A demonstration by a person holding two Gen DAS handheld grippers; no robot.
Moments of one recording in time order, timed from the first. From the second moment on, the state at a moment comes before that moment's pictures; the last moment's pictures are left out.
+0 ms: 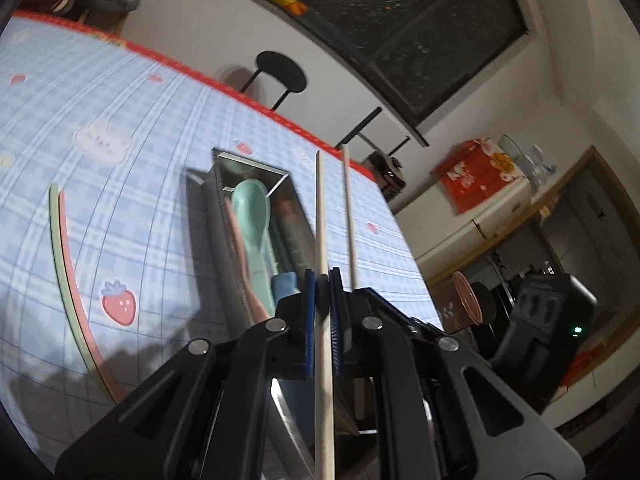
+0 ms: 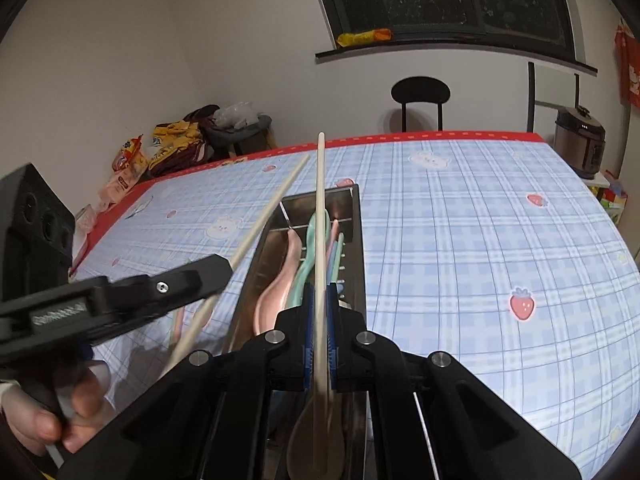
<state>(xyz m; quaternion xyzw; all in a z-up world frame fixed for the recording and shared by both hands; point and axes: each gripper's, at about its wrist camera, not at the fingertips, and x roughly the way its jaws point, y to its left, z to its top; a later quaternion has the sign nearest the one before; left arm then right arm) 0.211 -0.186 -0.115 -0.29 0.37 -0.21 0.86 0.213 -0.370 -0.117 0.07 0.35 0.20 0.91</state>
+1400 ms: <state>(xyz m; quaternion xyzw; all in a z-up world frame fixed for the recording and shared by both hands) 0.213 -0.180 -0.116 -0.29 0.33 -0.16 0.88 0.213 -0.370 -0.119 0.07 0.35 0.19 0.91</state>
